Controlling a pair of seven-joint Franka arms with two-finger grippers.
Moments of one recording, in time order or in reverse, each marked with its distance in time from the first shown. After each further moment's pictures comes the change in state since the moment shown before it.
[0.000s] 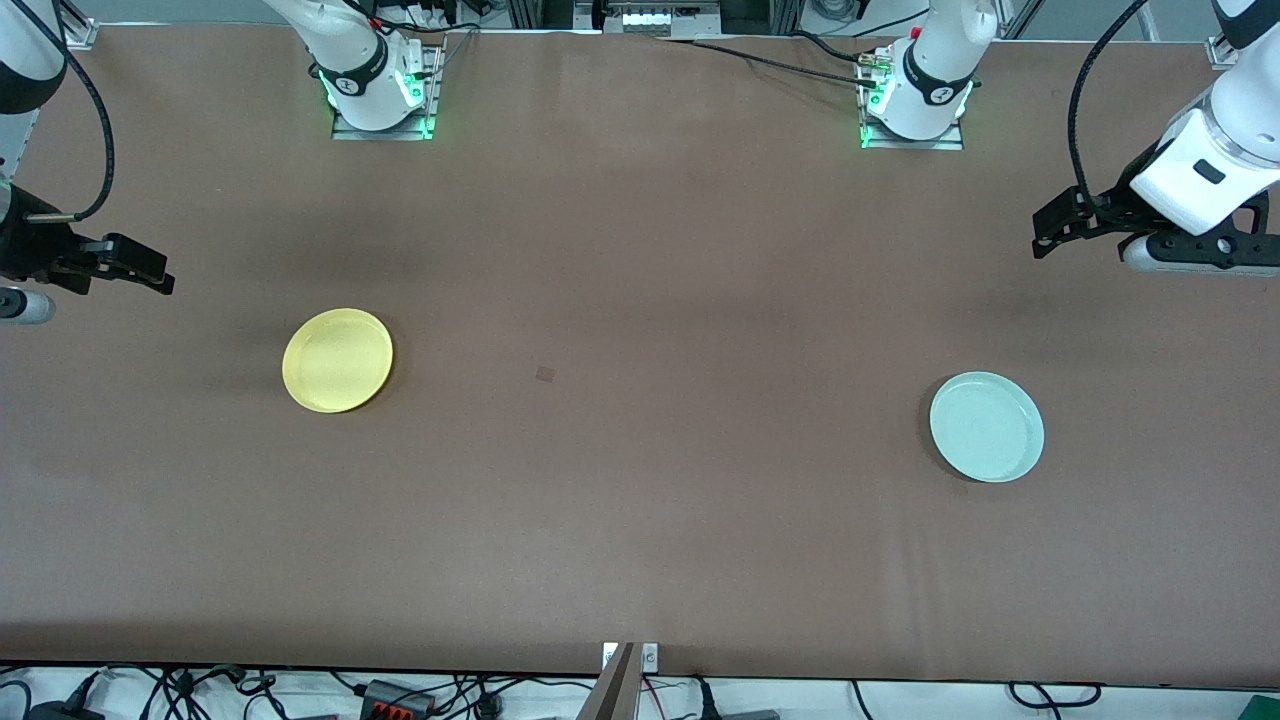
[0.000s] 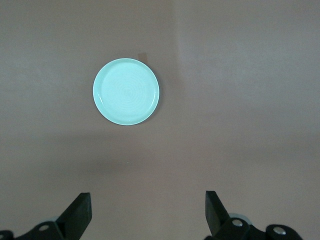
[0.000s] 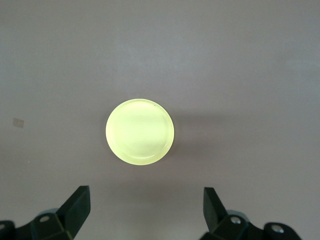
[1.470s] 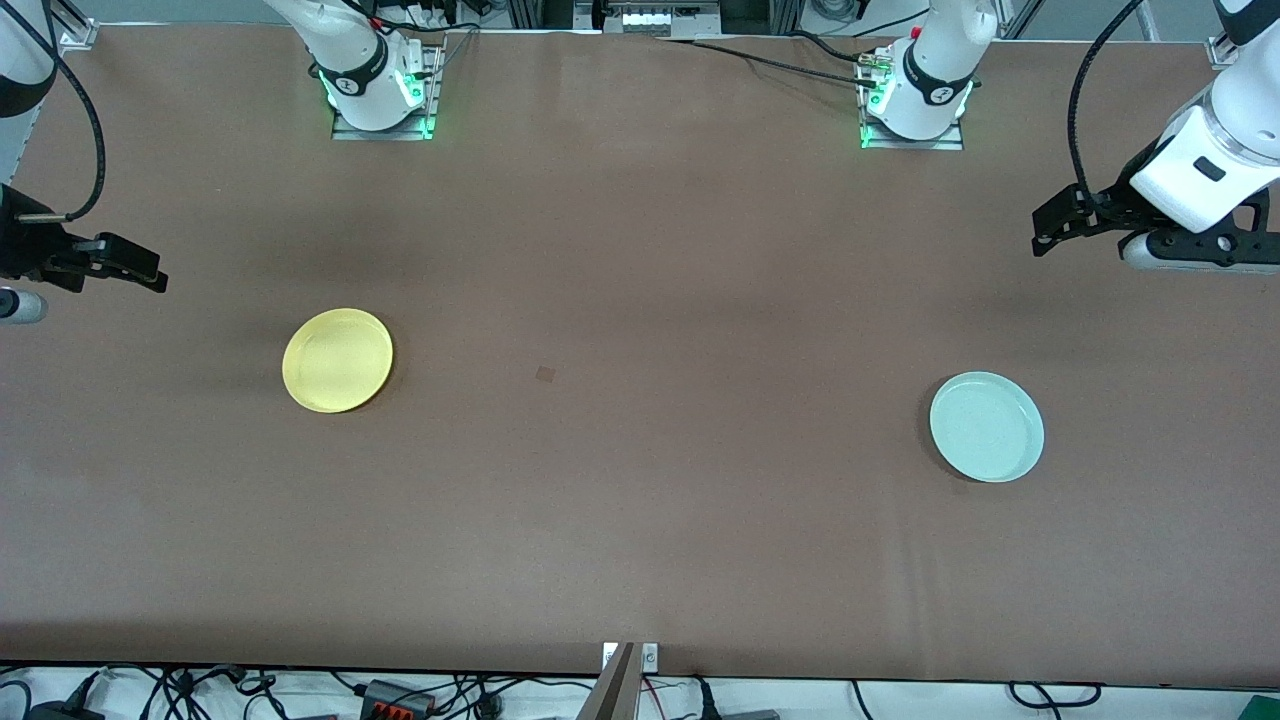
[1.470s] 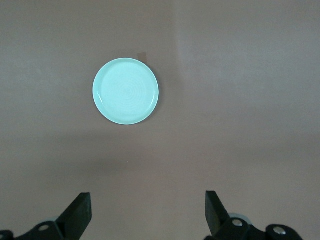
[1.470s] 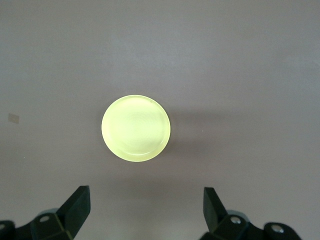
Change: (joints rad) left arm 0.000 0.001 -0.002 0.008 0.000 -0.008 -0.003; right arm -0.013 0.002 -0.005 -0.003 -0.001 -0.014 -0.032
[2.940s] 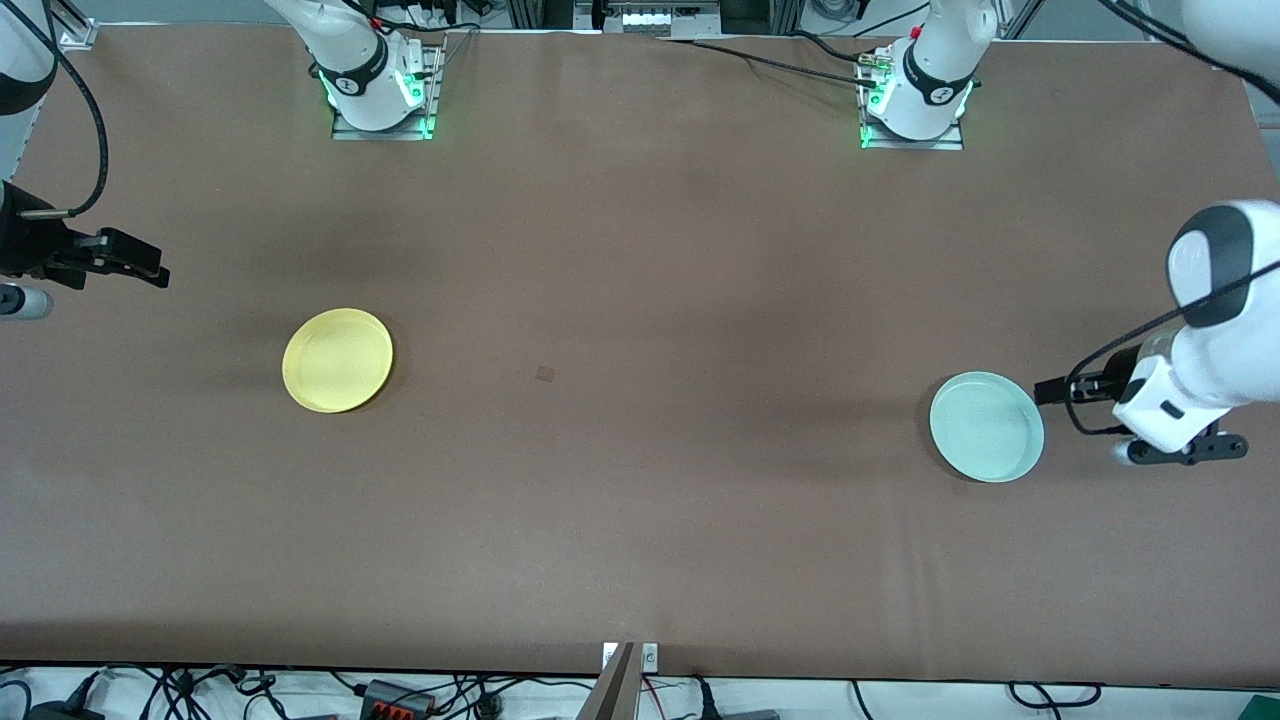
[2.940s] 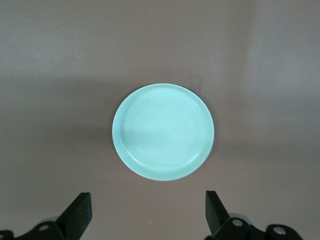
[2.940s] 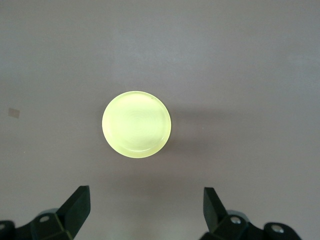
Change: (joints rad) left arm 0.126 0.516 0.018 0.174 0.055 0.229 0.016; right arm 0.001 -0.004 0.001 0.000 0.000 -0.015 -0.007
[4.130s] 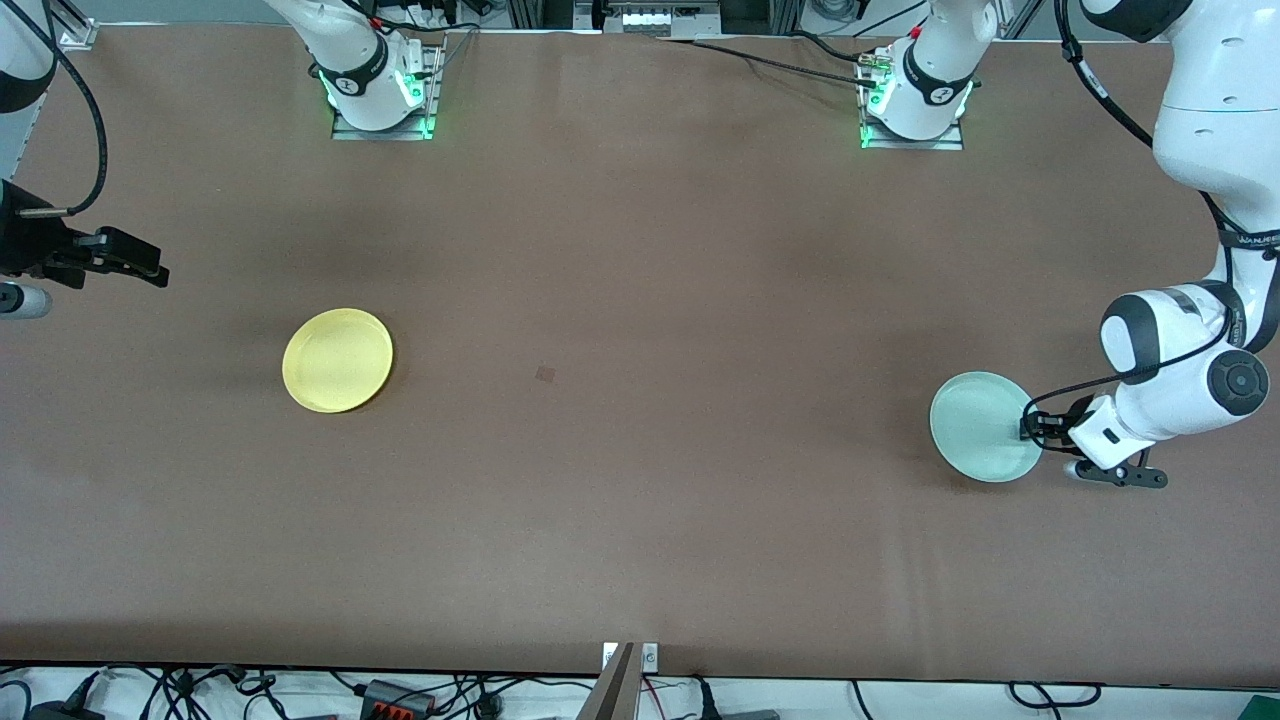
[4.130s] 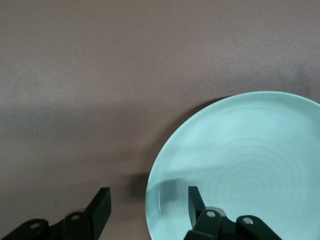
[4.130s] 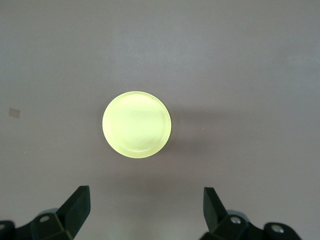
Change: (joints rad) left arm 0.163 0.229 -0.034 -0.161 -0.004 0.483 0.342; right arm 0.001 -0.001 0.000 0.000 0.000 0.000 0.000
